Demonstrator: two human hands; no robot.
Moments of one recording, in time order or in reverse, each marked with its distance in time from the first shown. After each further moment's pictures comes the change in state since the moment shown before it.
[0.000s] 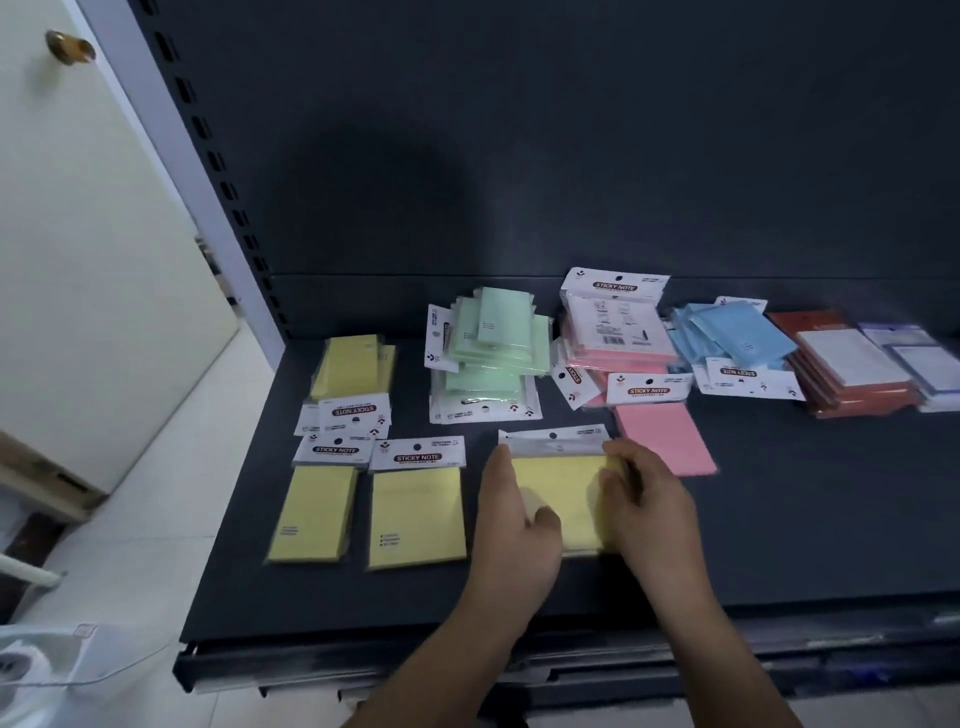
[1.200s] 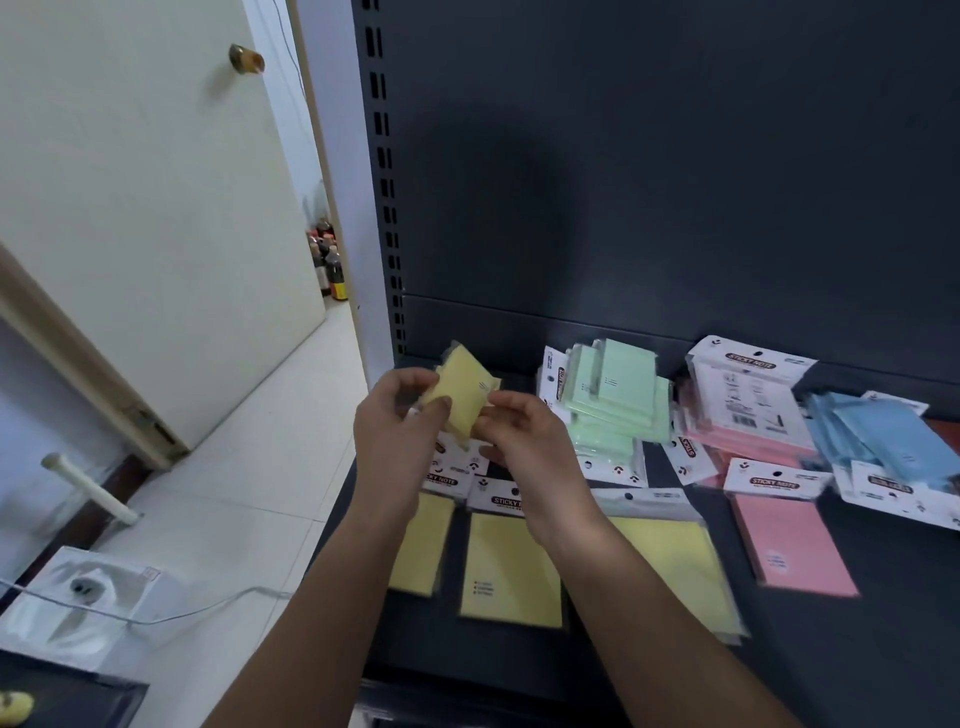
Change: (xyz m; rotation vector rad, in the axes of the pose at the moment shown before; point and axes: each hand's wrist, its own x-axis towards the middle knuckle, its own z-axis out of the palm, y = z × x) left_hand 0.071 0.005 -0.159 -0.258 0.580 0.139; right_hand 0.030 -0.128 0.134 0.530 -0.538 0.166
